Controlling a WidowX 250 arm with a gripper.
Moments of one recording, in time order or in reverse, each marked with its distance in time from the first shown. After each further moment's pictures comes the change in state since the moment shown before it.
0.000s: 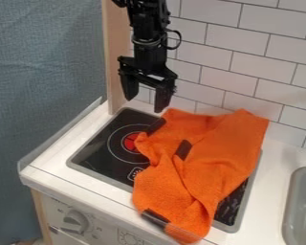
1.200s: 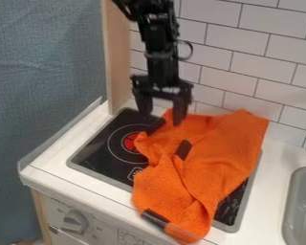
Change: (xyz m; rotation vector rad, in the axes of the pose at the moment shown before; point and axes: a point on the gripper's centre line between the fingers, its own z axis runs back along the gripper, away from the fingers) arm -0.001 -0.052 -0.030 -0.158 0.087 0.046
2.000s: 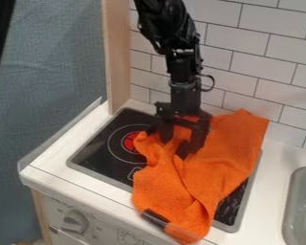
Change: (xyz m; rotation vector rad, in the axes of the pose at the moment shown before) arm 0.008 -0.021 -0.045 -0.023 0.107 -0.115
